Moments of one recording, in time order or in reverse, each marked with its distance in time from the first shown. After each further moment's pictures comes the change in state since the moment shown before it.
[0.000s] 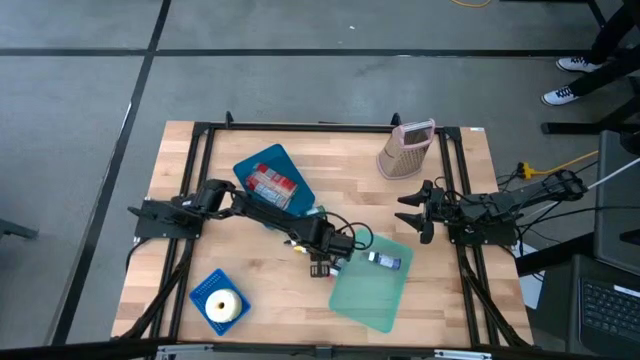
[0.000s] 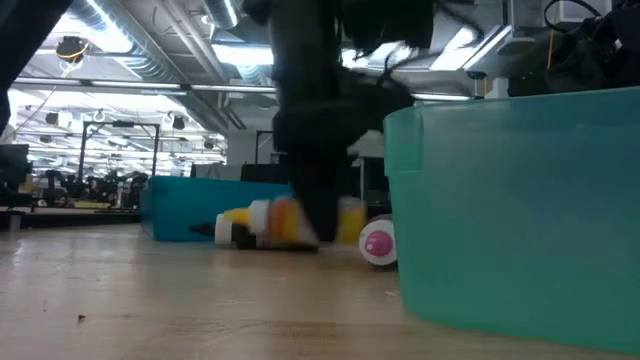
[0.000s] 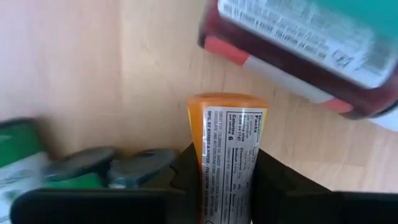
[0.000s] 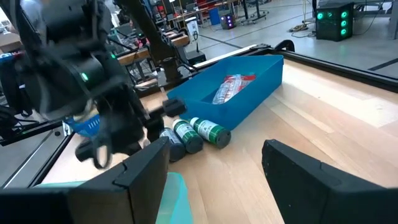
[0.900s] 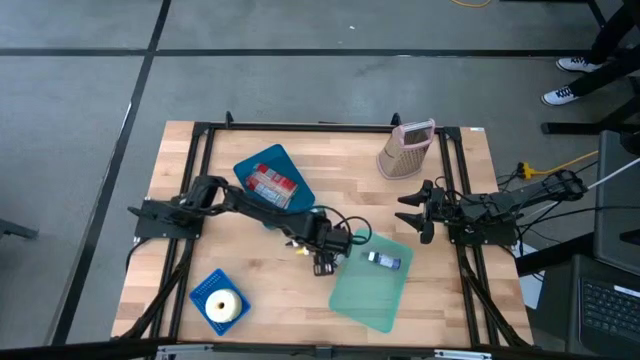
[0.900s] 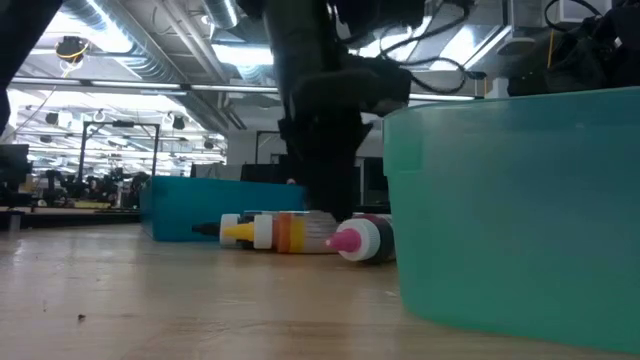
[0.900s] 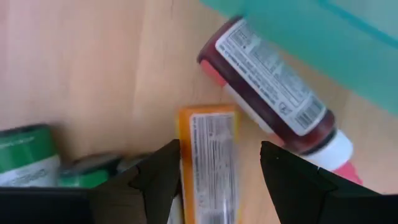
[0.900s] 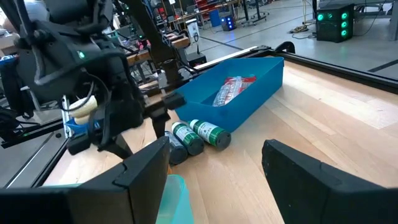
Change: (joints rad) left arm 0.005 -0.071 -0.058 0.093 0.016 -0.074; right arm 0.000 0.000 0.000 0.008 0.000 0.000
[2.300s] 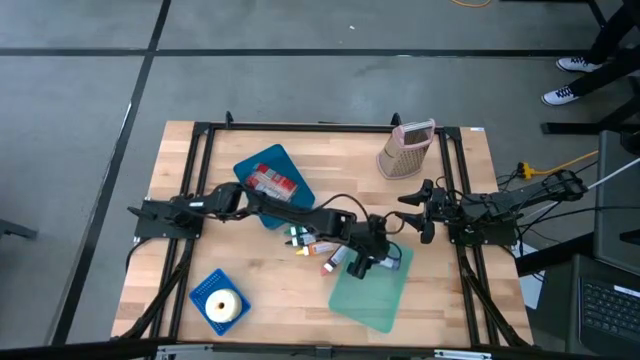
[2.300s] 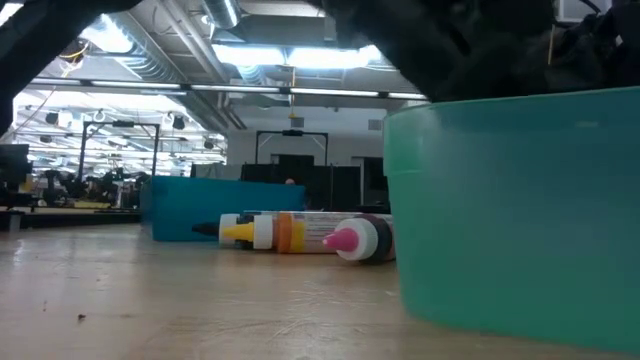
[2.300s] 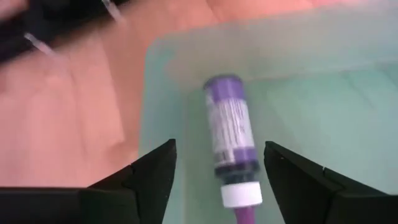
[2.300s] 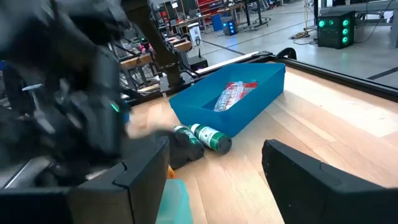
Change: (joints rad) left arm 0.047 0.229 0.336 0.414 0.119 0.659; right arm 0.000 0.000 0.000 0.021 -0.002 -0.027
